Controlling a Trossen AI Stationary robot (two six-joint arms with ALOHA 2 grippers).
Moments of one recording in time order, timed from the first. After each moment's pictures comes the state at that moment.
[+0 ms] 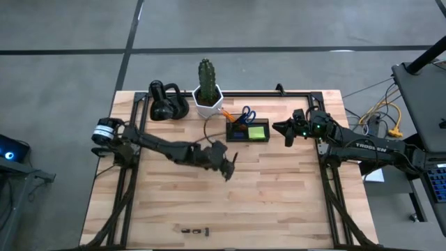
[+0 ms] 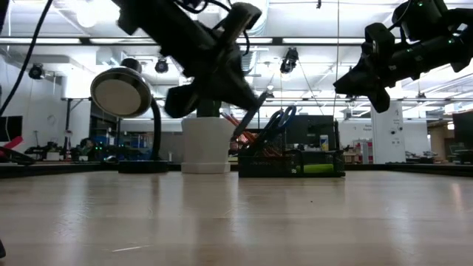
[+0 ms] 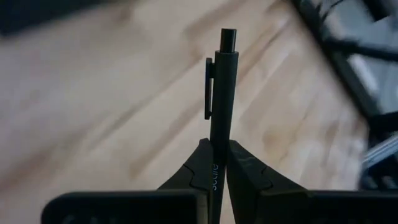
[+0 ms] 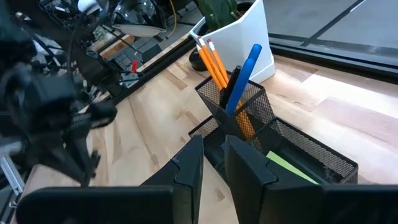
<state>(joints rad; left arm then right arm) -0.16 1.70 1.07 -0.06 -0.20 -1.02 -0.44 0.66 0.27 0.11 -0.13 0.50</state>
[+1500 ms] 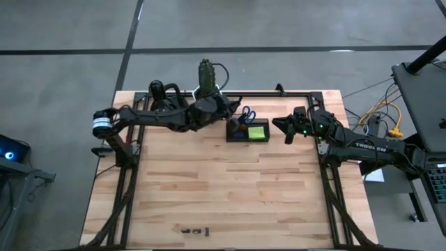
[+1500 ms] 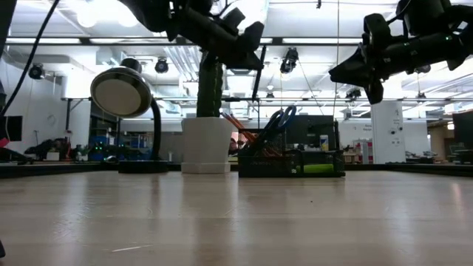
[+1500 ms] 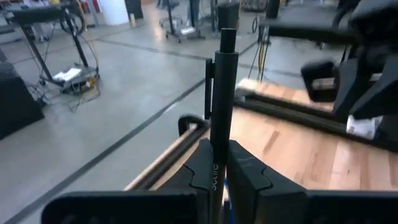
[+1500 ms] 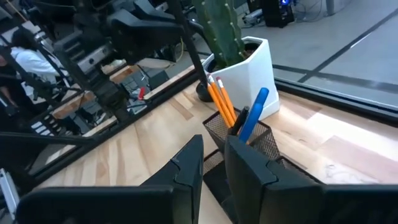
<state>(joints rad) 0.21 1.65 1.18 0.28 -0.39 -0.05 -0.44 0.66 0.27 0.24 -0.10 0.48</state>
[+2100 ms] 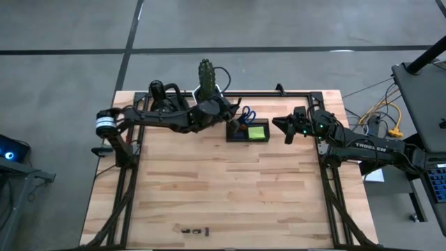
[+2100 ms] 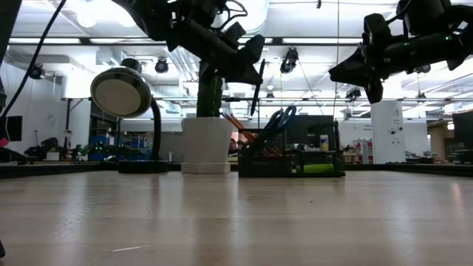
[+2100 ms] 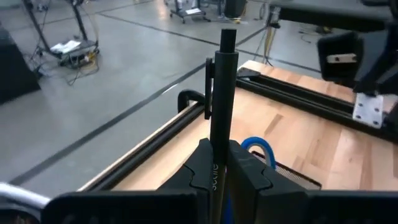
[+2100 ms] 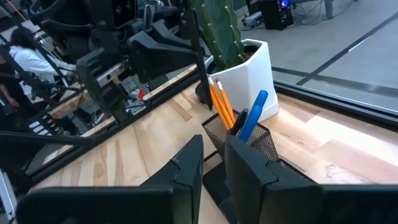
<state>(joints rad) 0.22 1.69 1.16 0.27 -0.40 -0.15 -0.44 0.67 0.27 0.24 -0.10 0.46</state>
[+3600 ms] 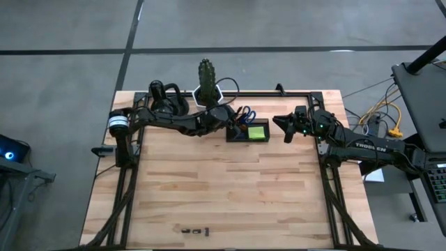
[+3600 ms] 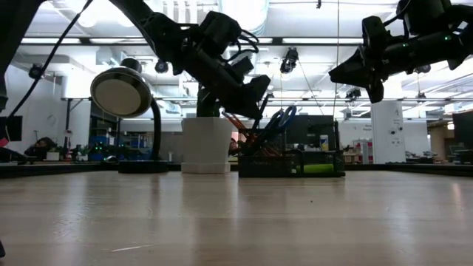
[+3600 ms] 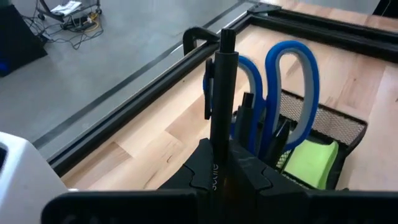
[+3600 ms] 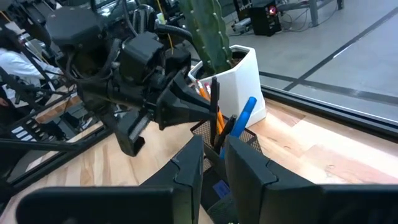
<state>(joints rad) 0.23 1.82 1.15 0.21 -0.41 -0.18 -0.44 0.66 0.27 0.24 -0.05 0.44</state>
